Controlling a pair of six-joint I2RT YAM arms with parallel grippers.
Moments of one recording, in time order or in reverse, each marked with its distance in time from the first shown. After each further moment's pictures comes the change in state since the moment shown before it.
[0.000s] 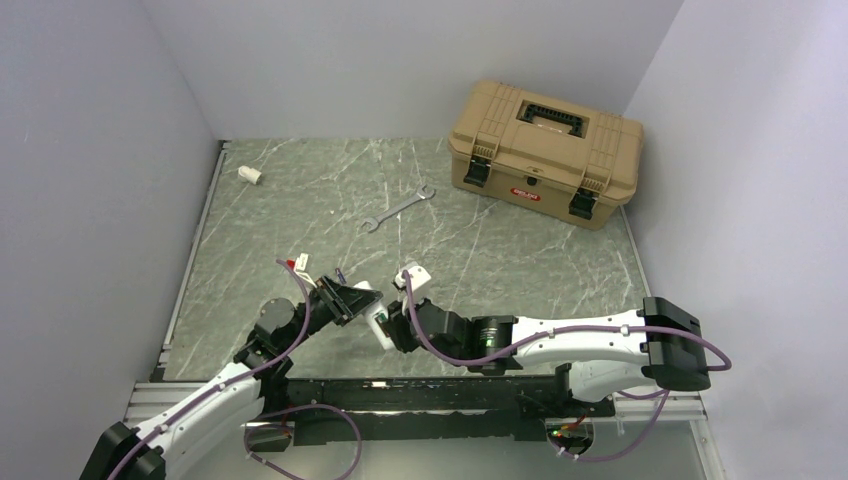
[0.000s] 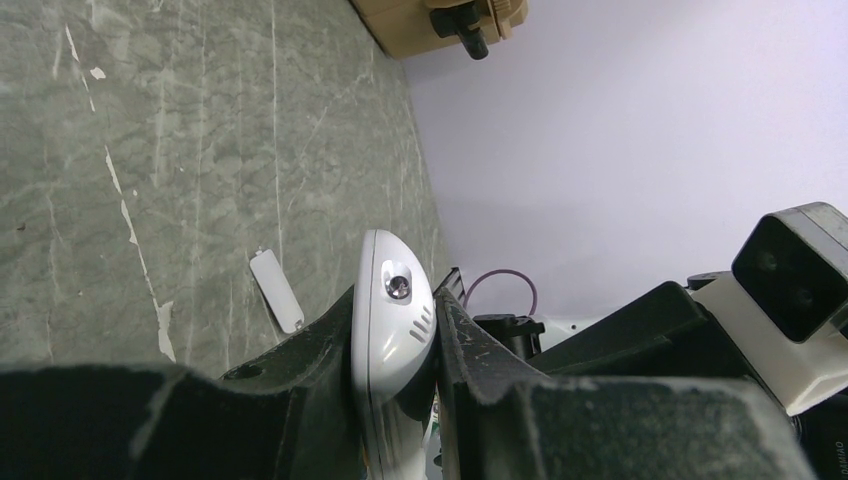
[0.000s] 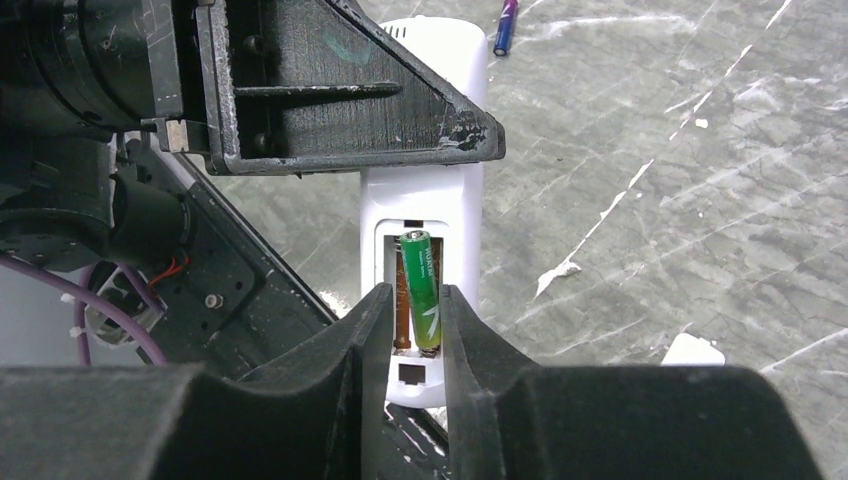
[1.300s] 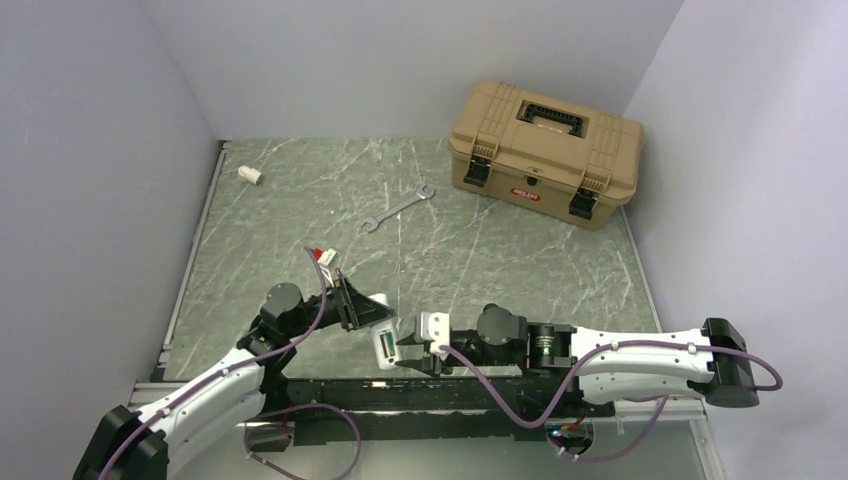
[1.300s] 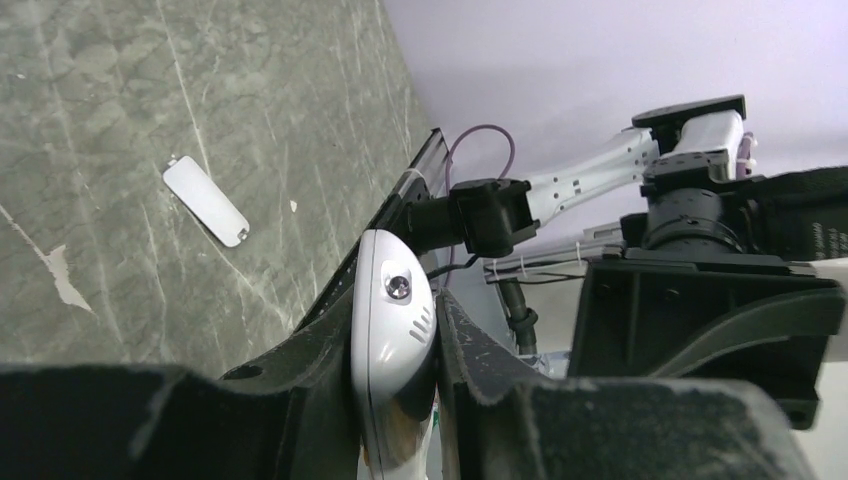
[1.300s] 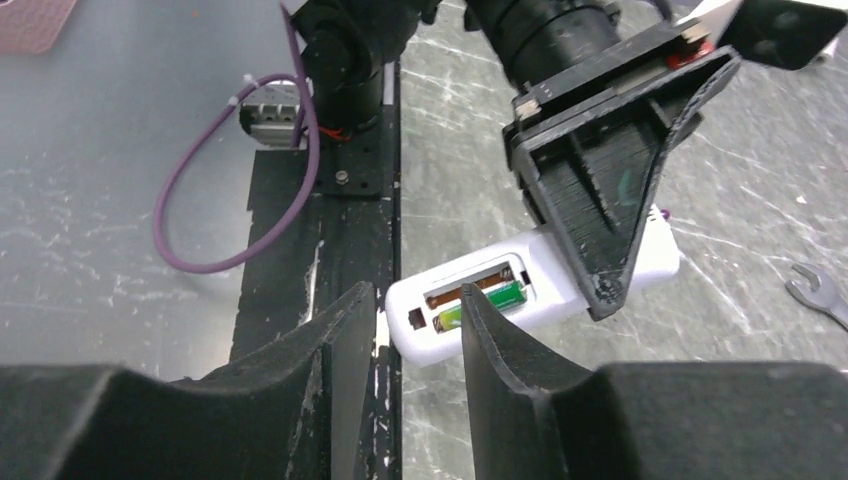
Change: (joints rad) left arm -0.001 0.124 0.106 -0.042 0.322 0.099; right arm 0.001 -0.364 -0.179 0.108 -0.561 -0.678
